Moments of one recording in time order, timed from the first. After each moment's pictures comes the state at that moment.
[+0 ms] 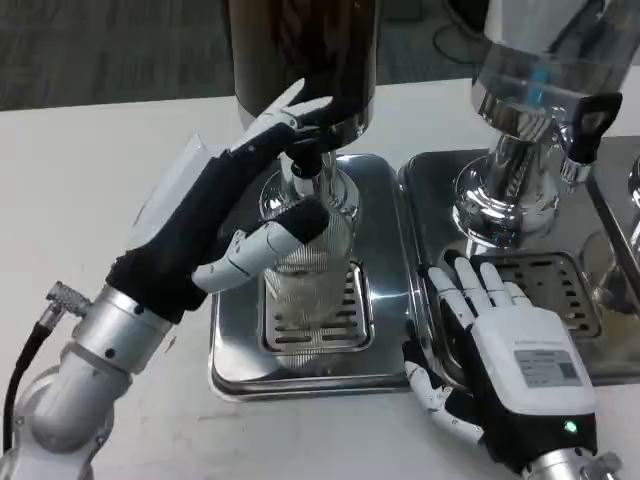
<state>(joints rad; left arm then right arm) -0.17 0.34 -0.05 0.21 0.12 -0.71 -0.25 0.18 -0.29 0.40 -0.01 -1.03 0.07 -0.36</state>
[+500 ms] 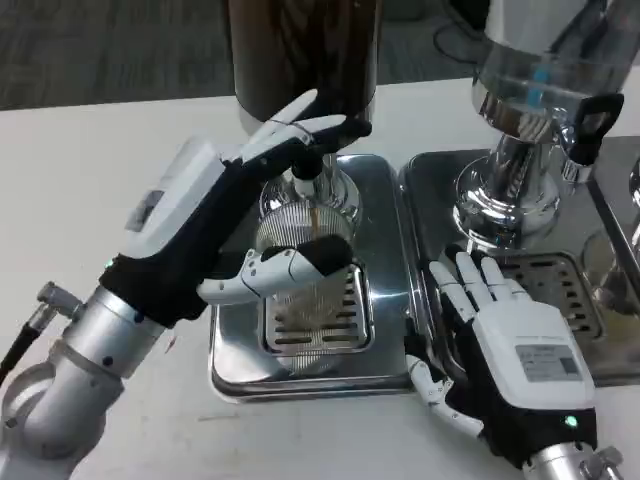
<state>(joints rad) -0.16 0.41 -0.05 0.17 0.31 -0.75 -0.13 0.17 -0.29 0.40 -0.01 -1.02 0.07 -0.36</state>
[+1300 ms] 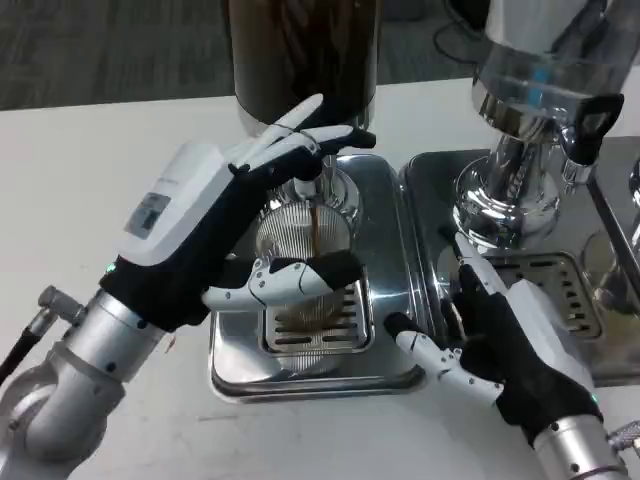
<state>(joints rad) -0.15 0.44 -0.08 0.16 0.40 -0.75 -0.04 0.15 -0.25 0.26 -0.04 -0.47 -0.06 -0.12</state>
